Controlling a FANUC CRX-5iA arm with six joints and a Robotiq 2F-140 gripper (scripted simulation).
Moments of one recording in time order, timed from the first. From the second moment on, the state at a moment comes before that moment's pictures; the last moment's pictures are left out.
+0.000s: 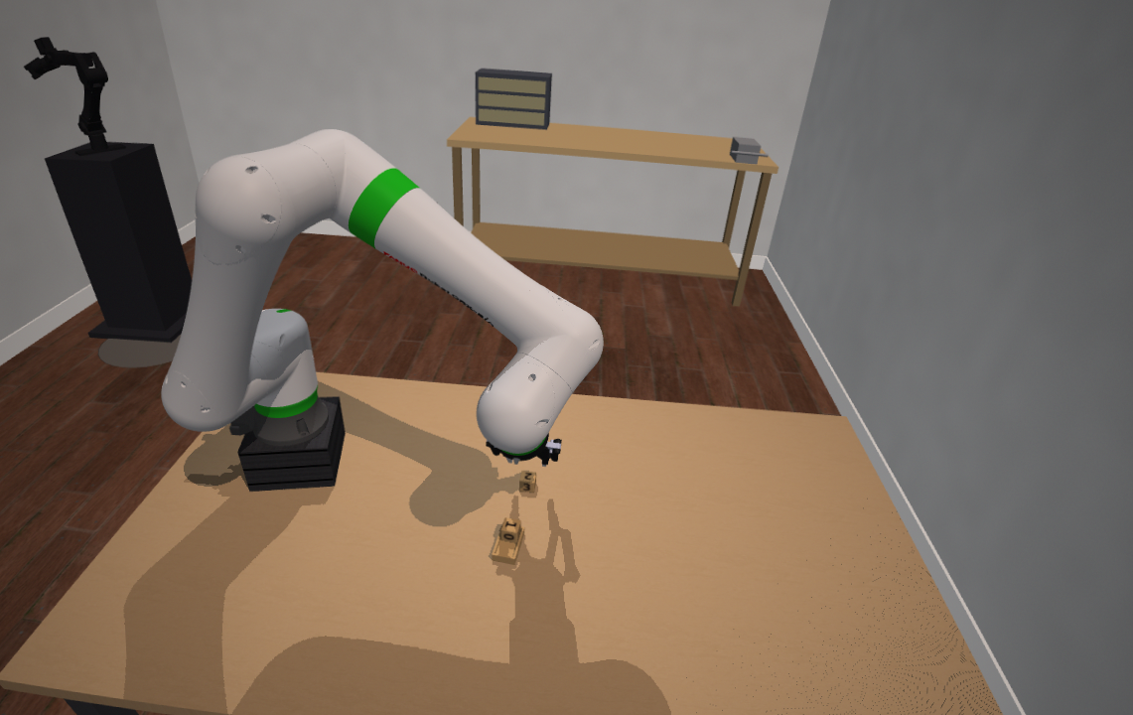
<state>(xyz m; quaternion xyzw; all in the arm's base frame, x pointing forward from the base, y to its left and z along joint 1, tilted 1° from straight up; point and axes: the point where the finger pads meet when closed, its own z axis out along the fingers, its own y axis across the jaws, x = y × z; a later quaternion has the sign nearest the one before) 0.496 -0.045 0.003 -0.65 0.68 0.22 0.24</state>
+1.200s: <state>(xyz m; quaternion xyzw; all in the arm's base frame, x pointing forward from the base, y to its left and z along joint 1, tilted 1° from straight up) 0.496 -0.034 0.010 -0.69 0.72 0.04 0.04</state>
